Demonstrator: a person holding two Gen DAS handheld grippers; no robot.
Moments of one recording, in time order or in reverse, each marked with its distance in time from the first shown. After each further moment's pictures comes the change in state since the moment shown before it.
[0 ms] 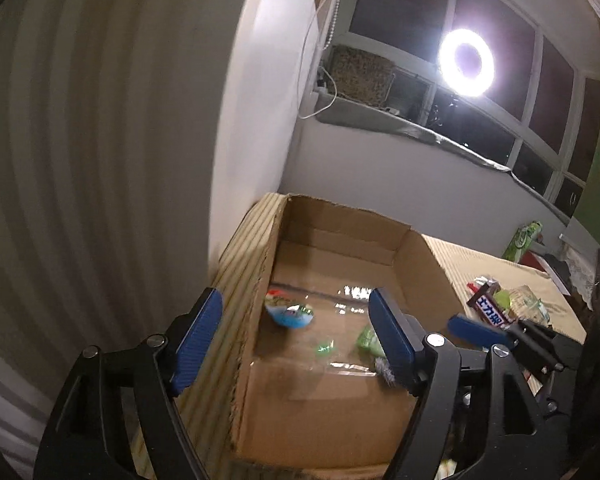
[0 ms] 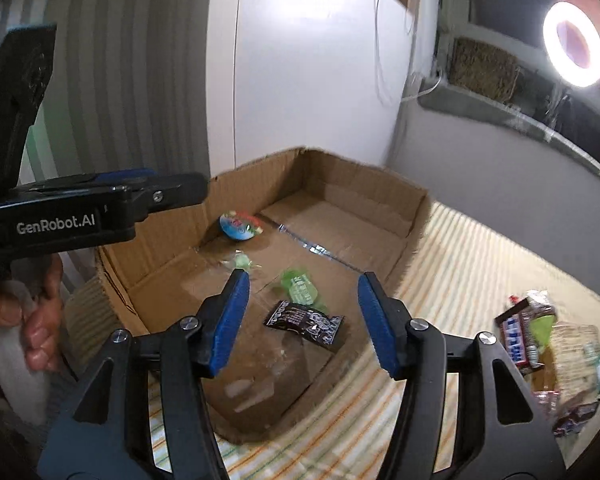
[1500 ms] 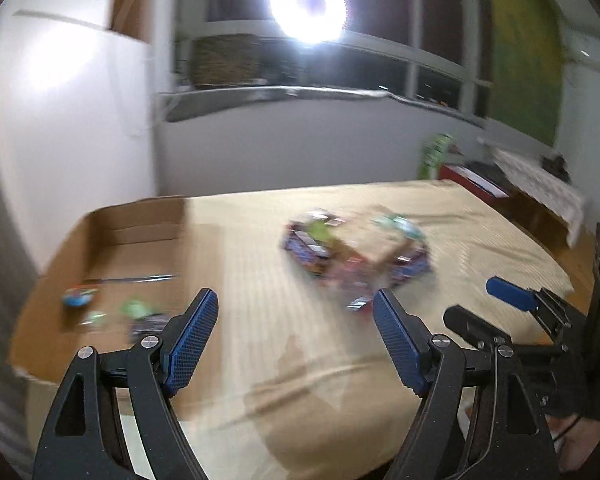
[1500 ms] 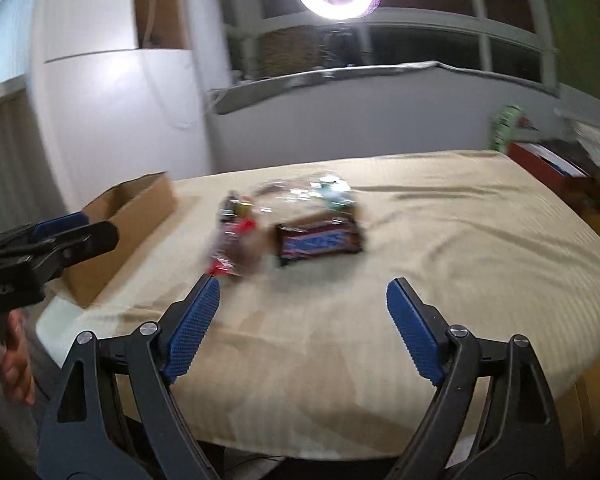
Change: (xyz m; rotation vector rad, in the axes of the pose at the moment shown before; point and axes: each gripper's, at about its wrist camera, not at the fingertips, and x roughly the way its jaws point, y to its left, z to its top) left arm -0.031 -0.213 -0.057 0.367 0.077 -0.208; right arm -0.181 -0.167 -0.146 0.507 -0.056 -0.344
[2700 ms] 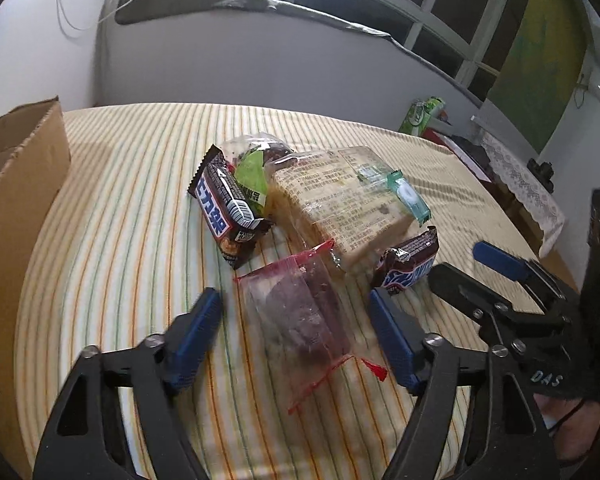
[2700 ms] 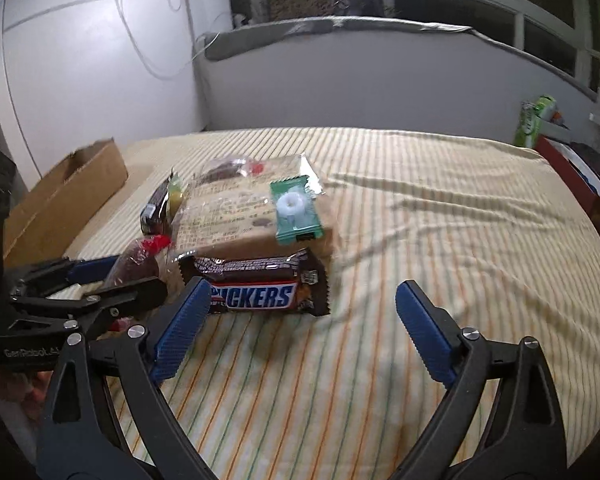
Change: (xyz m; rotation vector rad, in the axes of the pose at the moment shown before) left arm 0.131 -0.011 0.001 -0.174 0.243 -0.182; right arm 0.121 -0.023 0.046 -0.136 0.236 0.043
